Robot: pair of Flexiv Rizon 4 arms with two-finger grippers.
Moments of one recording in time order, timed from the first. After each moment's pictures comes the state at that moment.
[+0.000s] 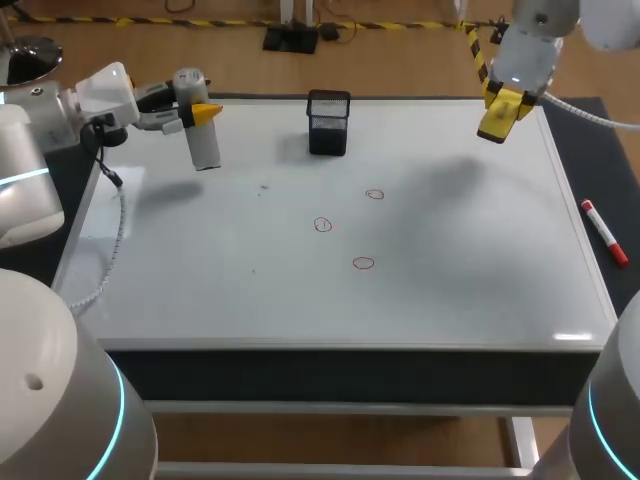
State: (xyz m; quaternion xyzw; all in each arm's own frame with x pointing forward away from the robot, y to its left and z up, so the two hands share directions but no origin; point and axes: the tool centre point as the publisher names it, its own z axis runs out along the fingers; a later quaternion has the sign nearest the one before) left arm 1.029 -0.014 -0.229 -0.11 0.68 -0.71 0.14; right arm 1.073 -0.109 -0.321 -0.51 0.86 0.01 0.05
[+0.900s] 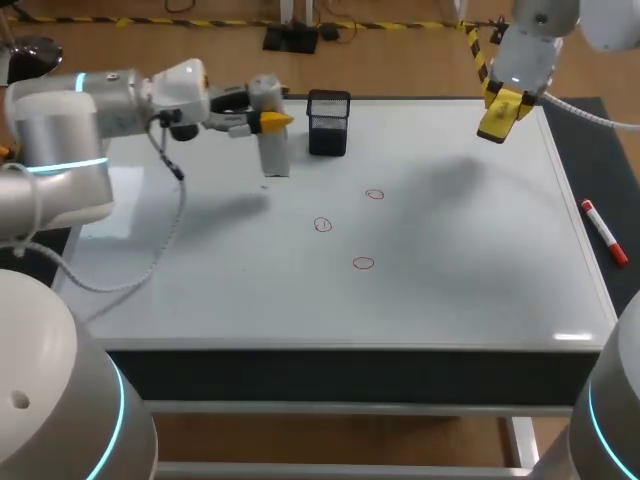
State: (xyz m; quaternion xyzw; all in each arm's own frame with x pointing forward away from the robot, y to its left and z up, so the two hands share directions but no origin) left arm 0.983 -0.151 -0.219 -0.01 0.68 -0.73 0.03; right arm 1.073 -0.109 -0.321 -0.51 0.86 0.01 0.05
